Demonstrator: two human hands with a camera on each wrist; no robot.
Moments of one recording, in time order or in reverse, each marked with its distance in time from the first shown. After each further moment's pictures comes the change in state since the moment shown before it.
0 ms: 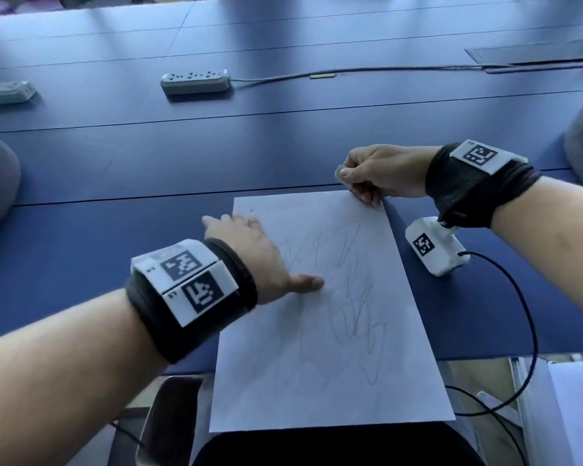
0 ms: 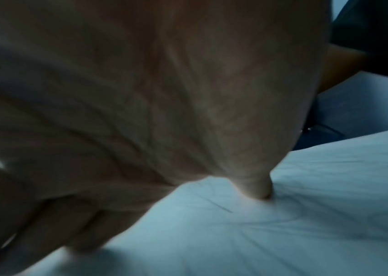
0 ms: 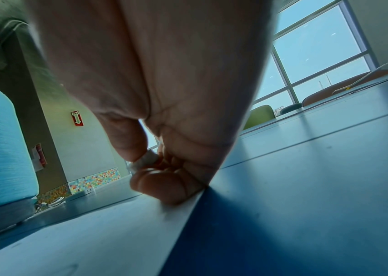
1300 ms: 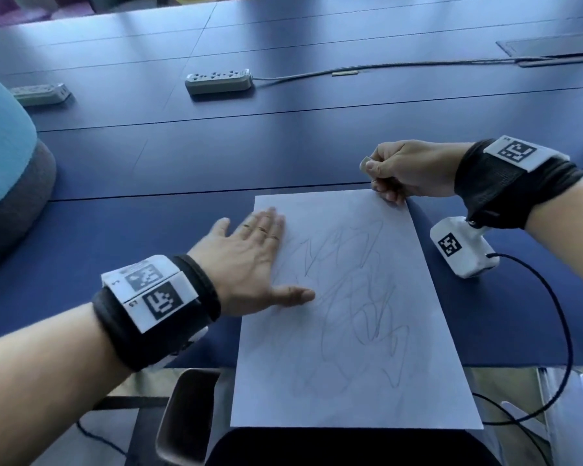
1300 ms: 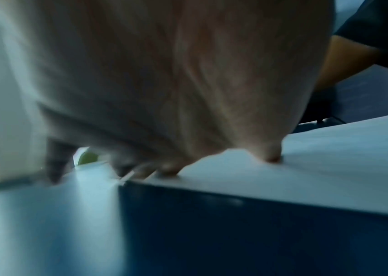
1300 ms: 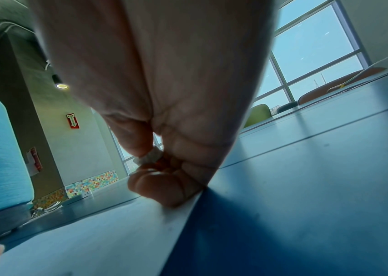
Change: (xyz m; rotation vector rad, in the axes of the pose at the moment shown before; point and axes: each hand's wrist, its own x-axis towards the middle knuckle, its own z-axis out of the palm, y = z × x) left_hand 0.001 -0.043 0.031 -0.054 -0.008 0.208; right_hand -0.002 -0.006 0.001 0.047 0.000 0.038
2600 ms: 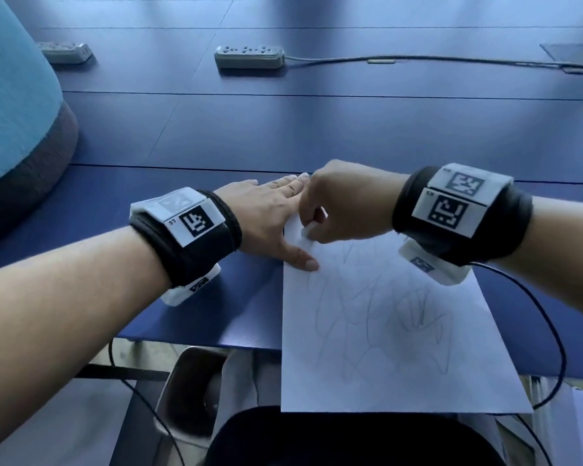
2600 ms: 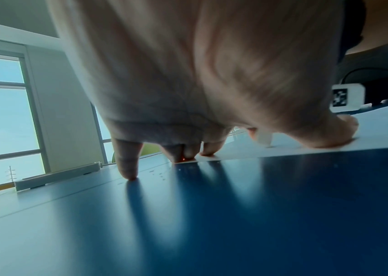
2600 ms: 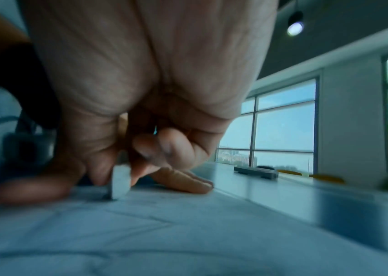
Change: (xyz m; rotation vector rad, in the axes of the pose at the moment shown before) left_hand 0.037 -0.046 -0.007 -0.100 0.210 0.231; right_hand -0.010 -0.065 0.107 -0.949 -0.080 -0.545
